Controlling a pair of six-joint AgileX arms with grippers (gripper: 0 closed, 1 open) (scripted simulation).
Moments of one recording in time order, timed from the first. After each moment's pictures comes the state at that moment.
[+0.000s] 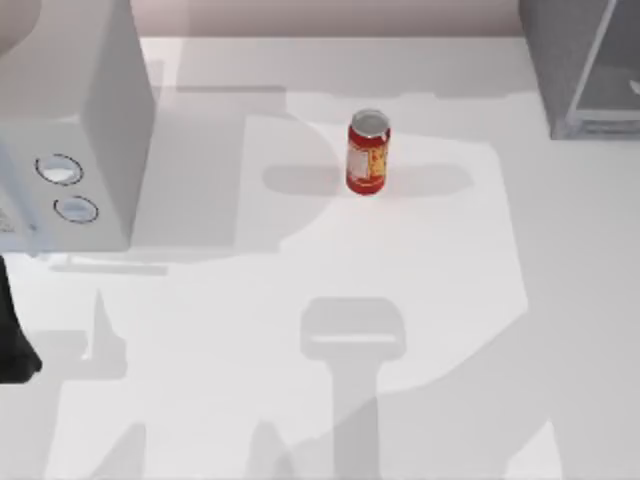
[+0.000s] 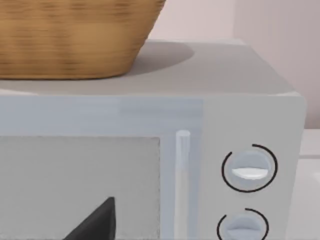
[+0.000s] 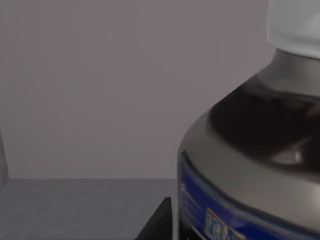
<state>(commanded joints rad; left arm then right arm) 0.00 0.00 0.00 0.00 0.00 0.00 -0.25 2.27 1.33 0.95 -0.21 0.01</state>
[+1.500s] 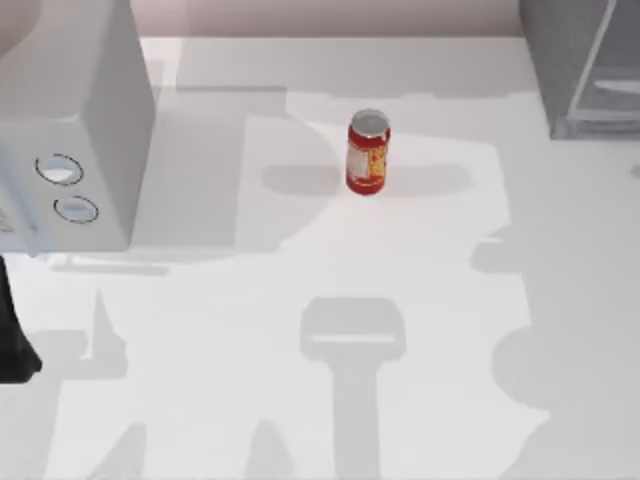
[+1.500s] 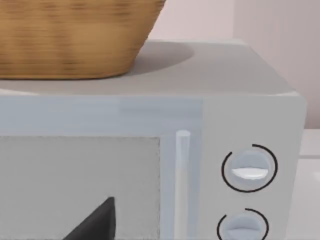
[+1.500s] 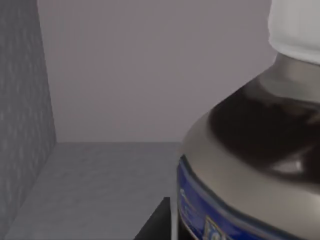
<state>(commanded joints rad) 0.00 0.00 0.00 0.00 0.00 0.00 -0.34 1.78 0.78 0.98 -0.31 0.01</state>
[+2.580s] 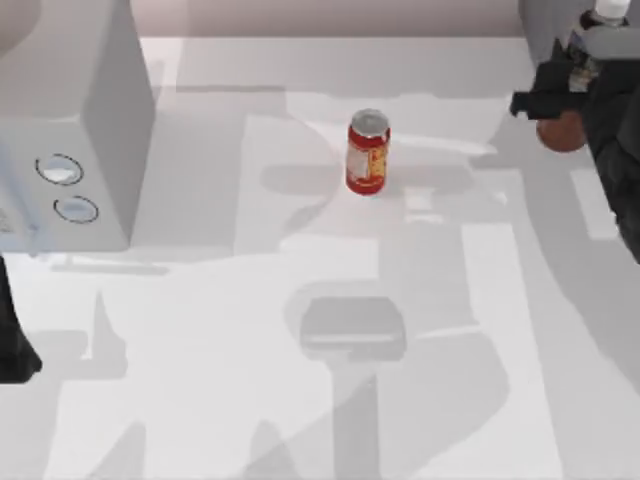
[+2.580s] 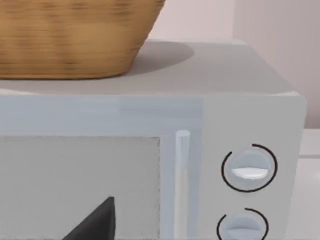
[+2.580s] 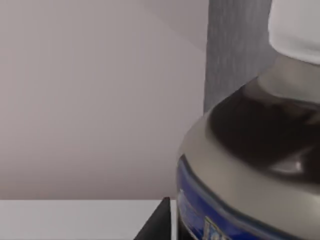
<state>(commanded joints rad) 0.00 0.00 0.00 0.00 0.00 0.00 0.21 2.02 0.87 1.12 0.24 0.02</state>
